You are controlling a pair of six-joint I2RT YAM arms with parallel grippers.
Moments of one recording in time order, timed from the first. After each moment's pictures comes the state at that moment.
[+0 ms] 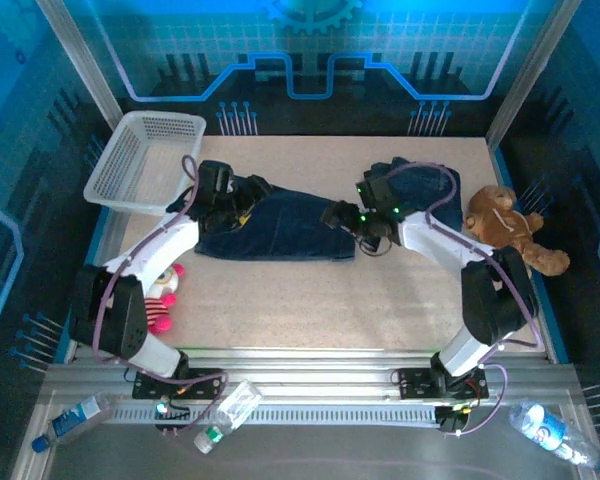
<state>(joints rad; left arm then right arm) -0.25 1.56 1.14 -0.34 0.24 -1.01 0.44 1.60 1.02 -0.42 -0.19 0.98</state>
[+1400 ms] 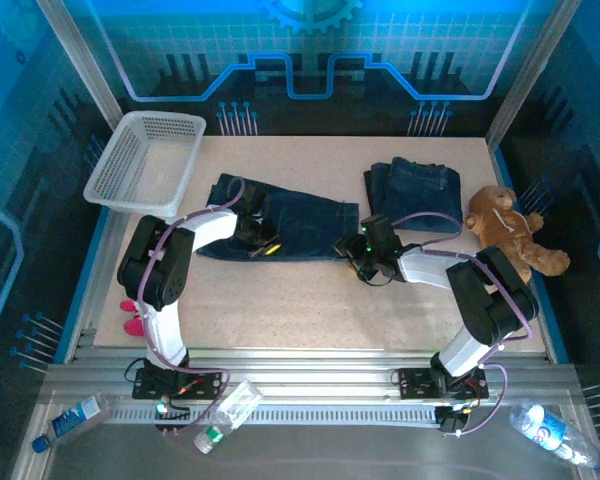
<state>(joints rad) -0.33 1.92 1.18 -0.47 0.32 -0.93 0.46 1.63 0.72 0.03 -0.18 1.30</state>
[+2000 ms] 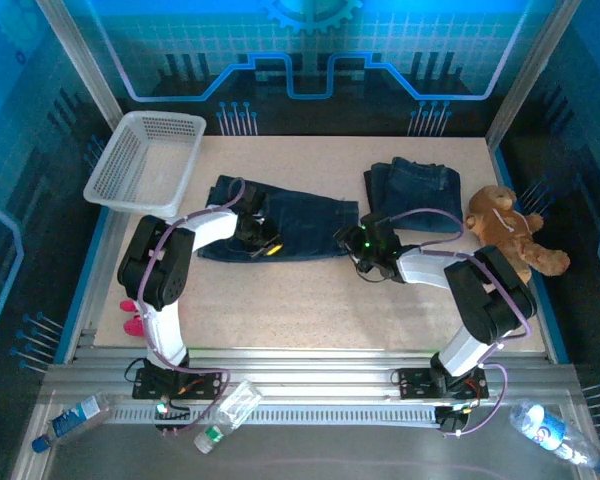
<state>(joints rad) -0.33 1.92 1.18 -0.47 0.35 -0.93 0.46 1.64 0.71 0.16 -0.10 1.29</state>
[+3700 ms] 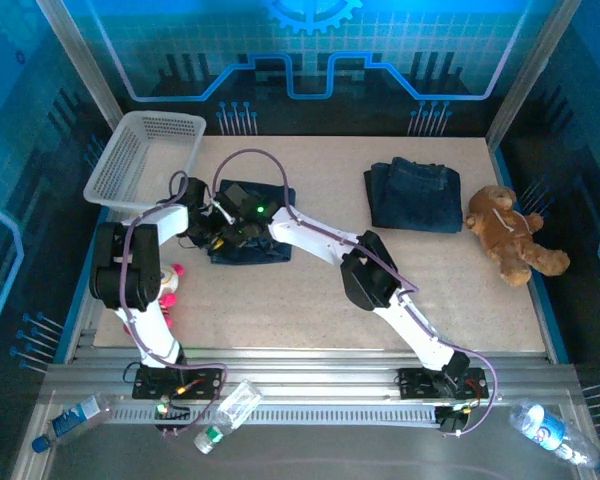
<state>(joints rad) 0.02 1.83 1.10 -0.49 0.28 -0.77 0.92 2.49 2.30 -0.76 0.12 0.12</state>
